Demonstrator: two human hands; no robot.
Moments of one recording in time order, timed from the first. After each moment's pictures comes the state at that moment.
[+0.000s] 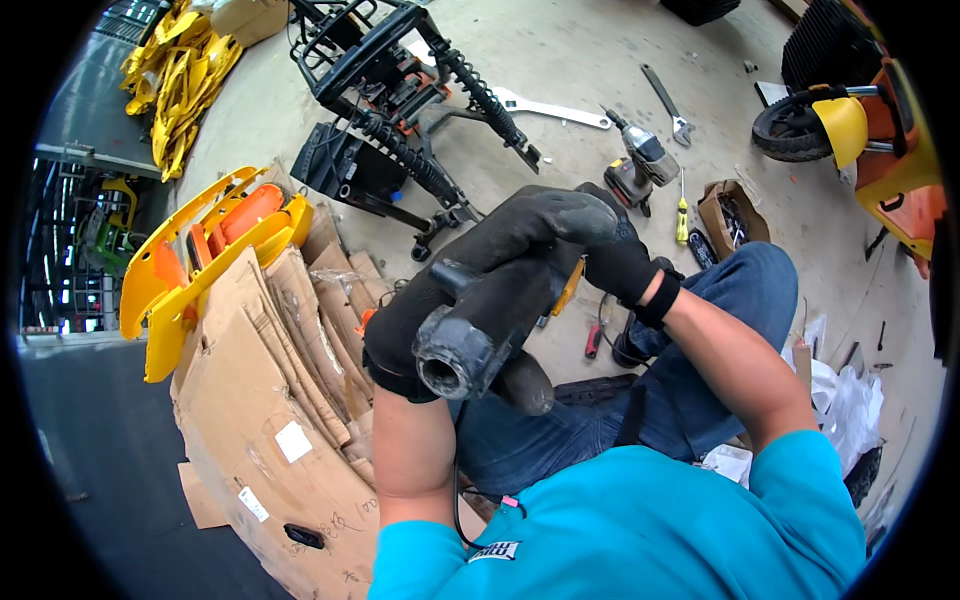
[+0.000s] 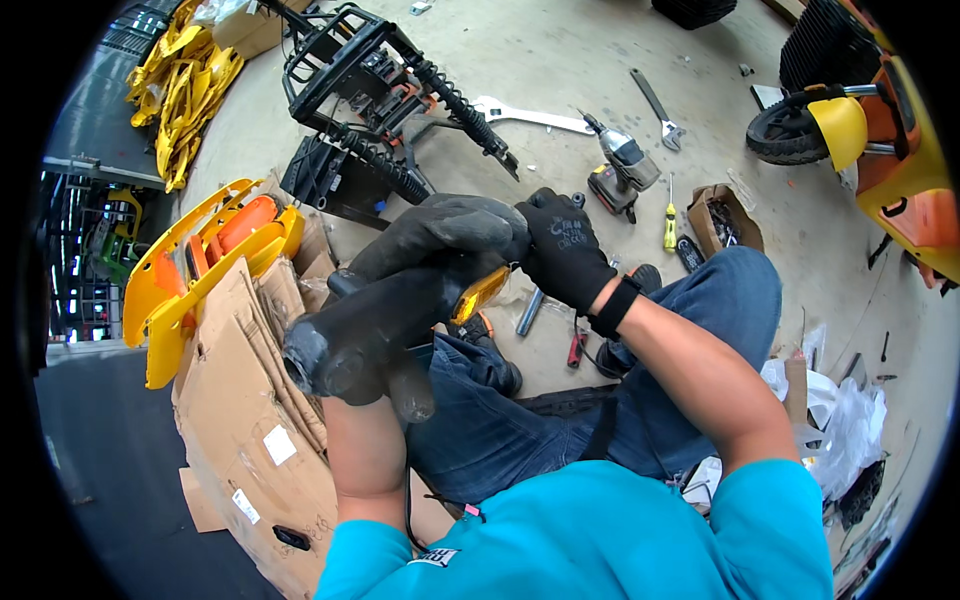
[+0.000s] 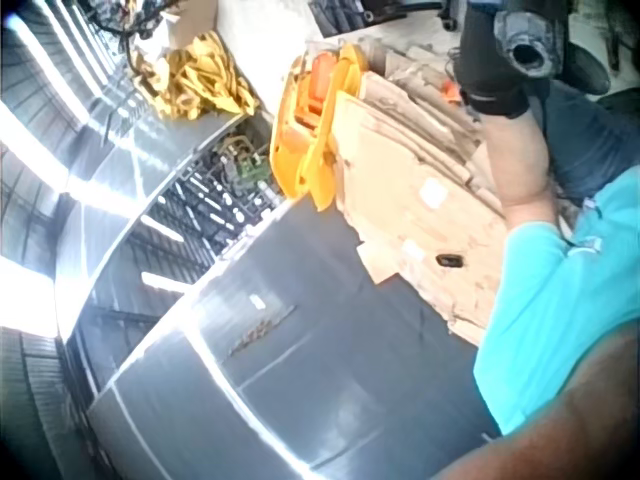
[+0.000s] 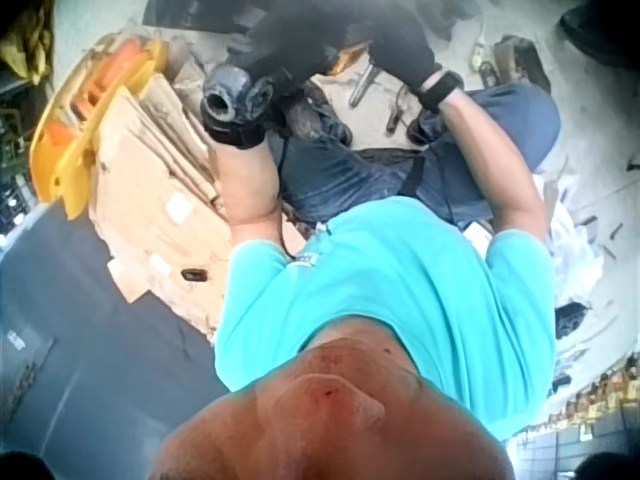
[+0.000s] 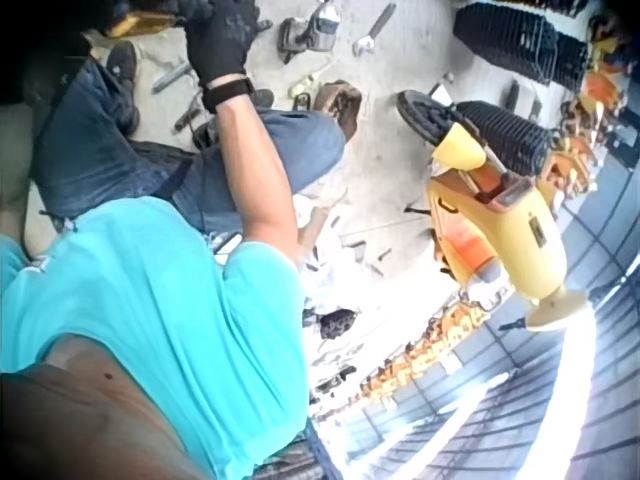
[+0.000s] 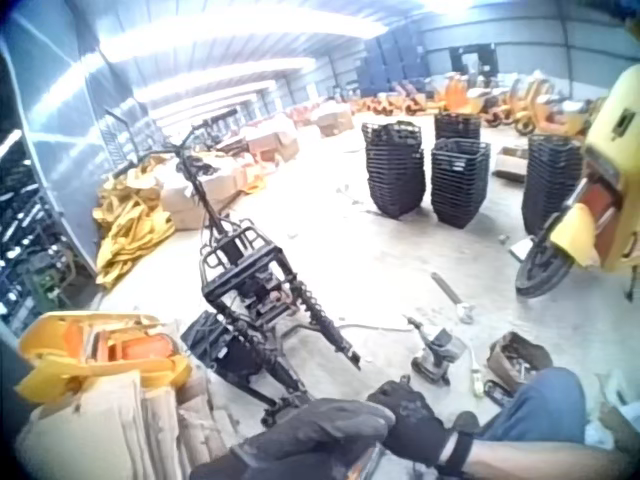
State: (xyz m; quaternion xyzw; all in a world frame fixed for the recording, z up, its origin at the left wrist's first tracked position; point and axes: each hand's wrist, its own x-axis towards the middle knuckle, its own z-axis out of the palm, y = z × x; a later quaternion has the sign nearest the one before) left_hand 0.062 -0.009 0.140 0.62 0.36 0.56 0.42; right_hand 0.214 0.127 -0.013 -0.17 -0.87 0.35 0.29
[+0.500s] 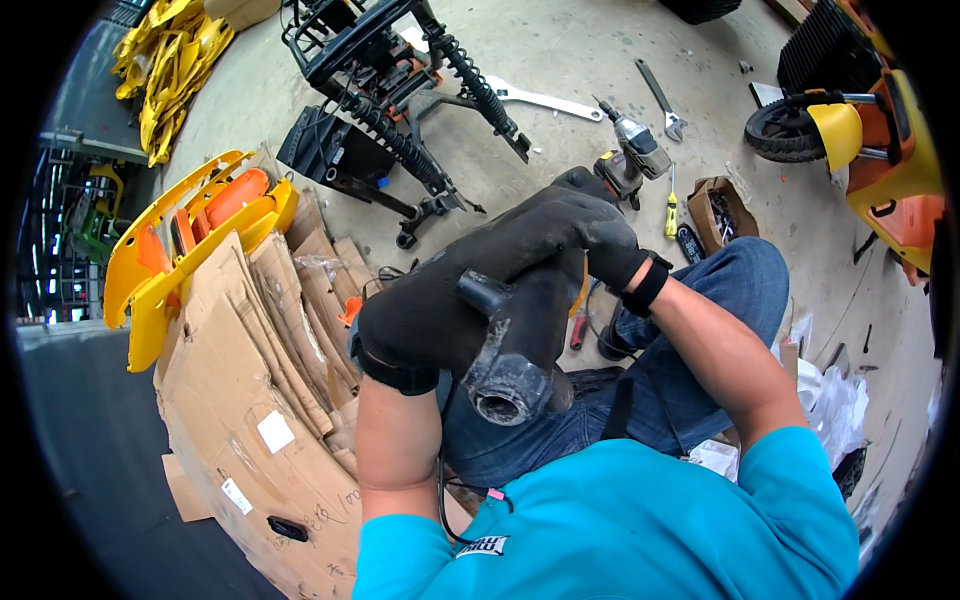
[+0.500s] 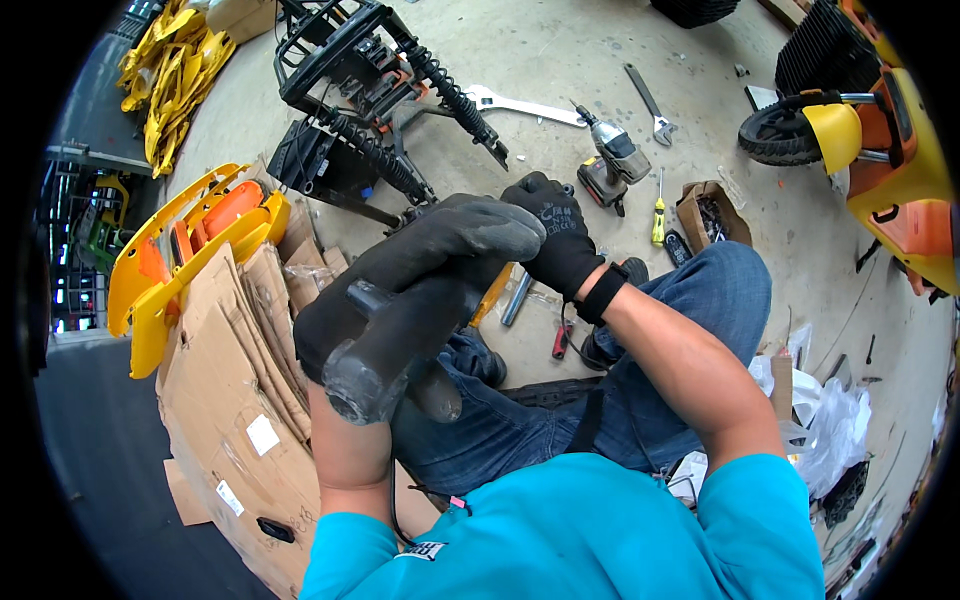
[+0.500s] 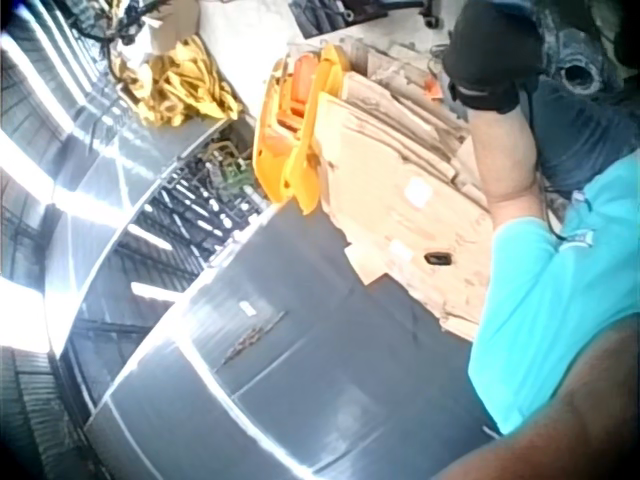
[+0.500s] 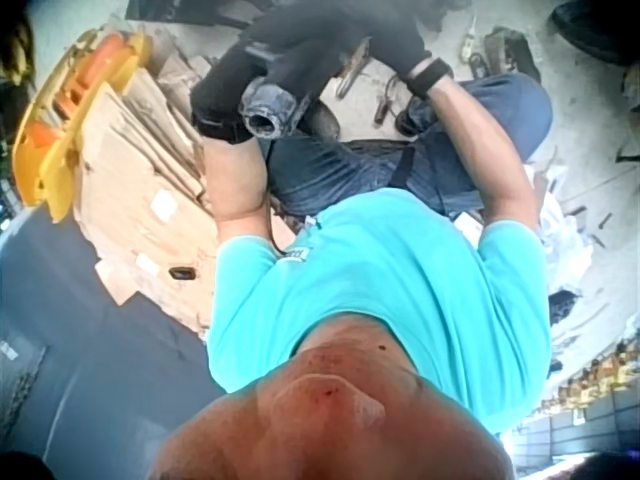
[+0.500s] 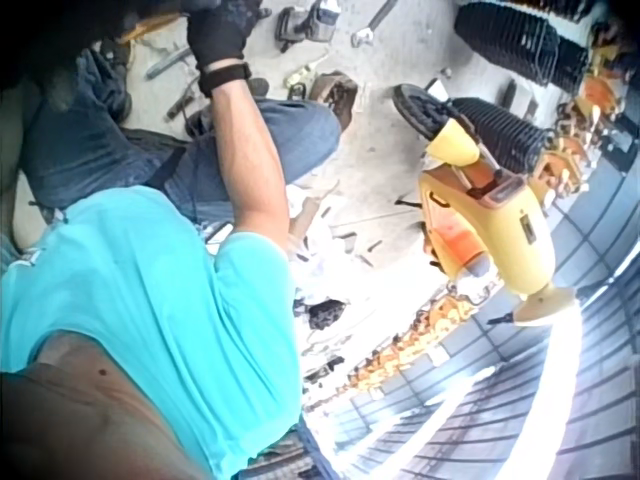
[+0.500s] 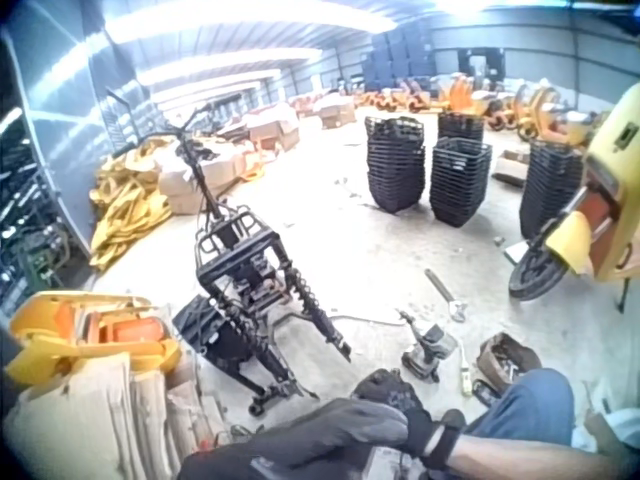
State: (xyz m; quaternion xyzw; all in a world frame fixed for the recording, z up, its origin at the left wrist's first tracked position) left_hand 0.066 -0.005 0.146 0.71 0.35 0.48 0.38; right_hand 0.212 0.131 -0.025 -0.18 -0.85 0.42 0.27
